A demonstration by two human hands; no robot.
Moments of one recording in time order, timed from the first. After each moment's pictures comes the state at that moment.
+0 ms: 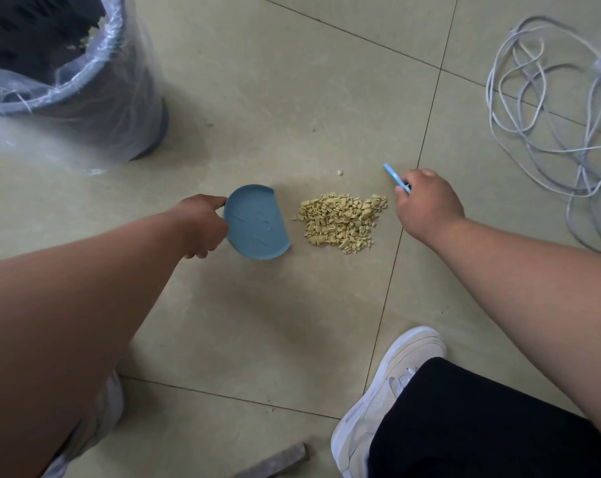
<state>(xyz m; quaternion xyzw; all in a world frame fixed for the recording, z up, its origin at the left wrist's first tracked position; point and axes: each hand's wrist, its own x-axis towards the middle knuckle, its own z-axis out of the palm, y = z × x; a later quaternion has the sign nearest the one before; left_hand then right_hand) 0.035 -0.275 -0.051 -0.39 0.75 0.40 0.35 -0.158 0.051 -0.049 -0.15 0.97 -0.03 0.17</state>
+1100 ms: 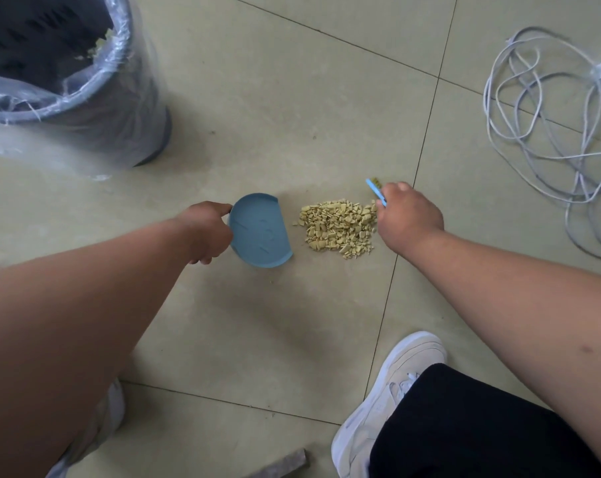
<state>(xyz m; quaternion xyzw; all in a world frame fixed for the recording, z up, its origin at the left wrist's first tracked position) 0.034 -0.271 -0.053 -0.39 0.75 0.40 0.36 -0.134 0.029 -0.051 -0.20 0.96 0.04 0.18</state>
